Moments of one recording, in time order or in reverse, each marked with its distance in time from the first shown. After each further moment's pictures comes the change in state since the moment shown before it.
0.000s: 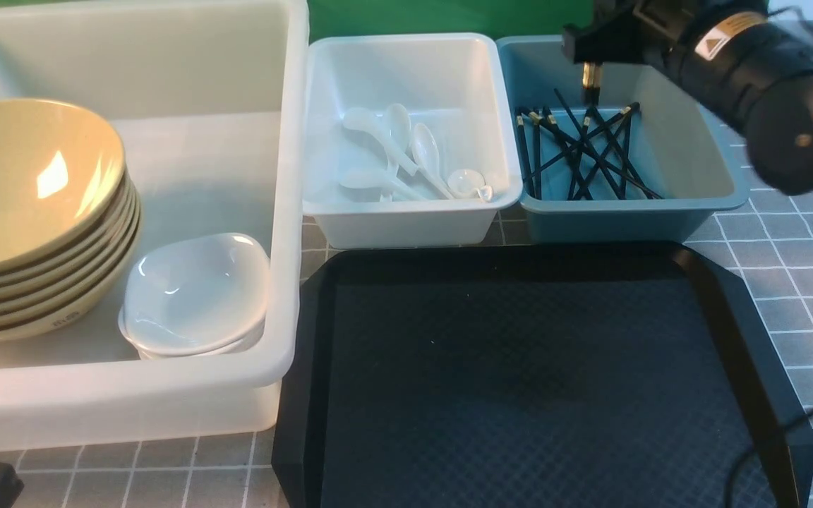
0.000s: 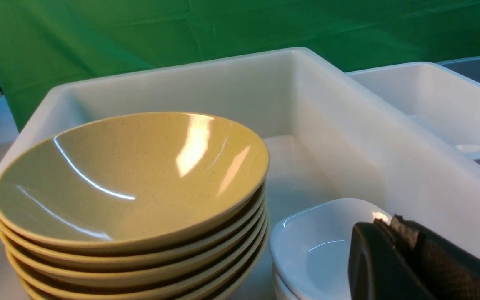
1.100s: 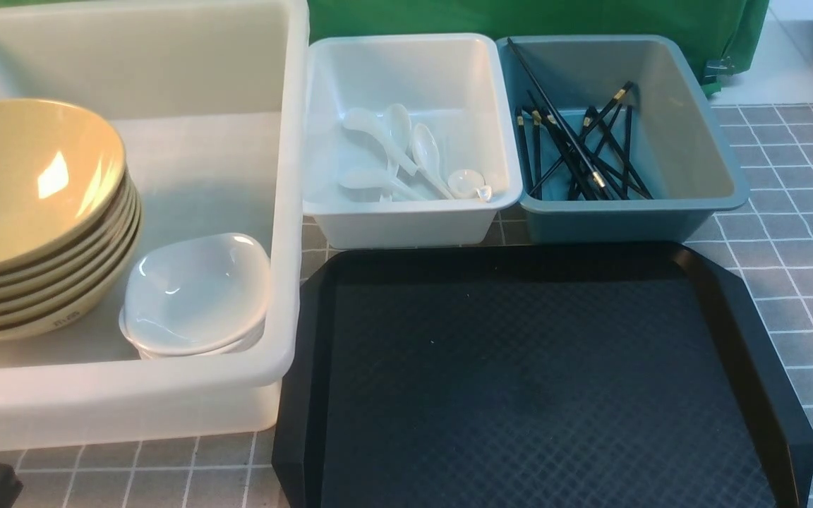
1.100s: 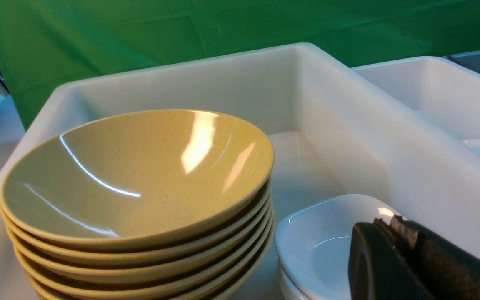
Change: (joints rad) right arm -0.038 -1.249 0.910 0.056 0.089 -0.328; left arm 0.000 0.000 0.000 0.007 0.010 0.000
